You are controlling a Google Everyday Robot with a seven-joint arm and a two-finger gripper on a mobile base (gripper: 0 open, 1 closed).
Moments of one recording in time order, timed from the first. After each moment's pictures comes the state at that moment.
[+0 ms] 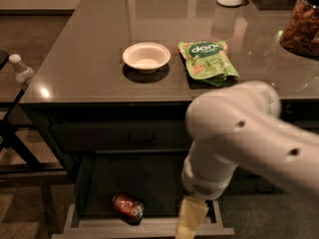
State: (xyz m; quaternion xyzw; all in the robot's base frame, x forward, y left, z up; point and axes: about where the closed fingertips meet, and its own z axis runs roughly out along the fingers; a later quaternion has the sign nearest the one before) arm 0.332 -0.080 0.752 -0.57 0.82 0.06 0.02
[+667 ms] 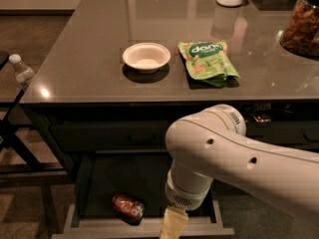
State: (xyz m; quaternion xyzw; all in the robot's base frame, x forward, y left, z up) arm 0.326 -0.045 0.697 -0.56 0.83 0.08 0.01
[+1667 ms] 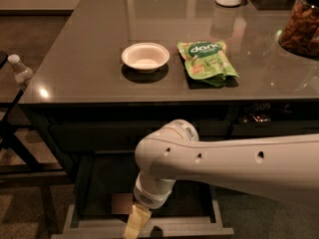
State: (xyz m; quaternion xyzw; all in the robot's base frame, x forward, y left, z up) arm 0.354 0.036 0.632 -0.52 0.84 0.11 0.03
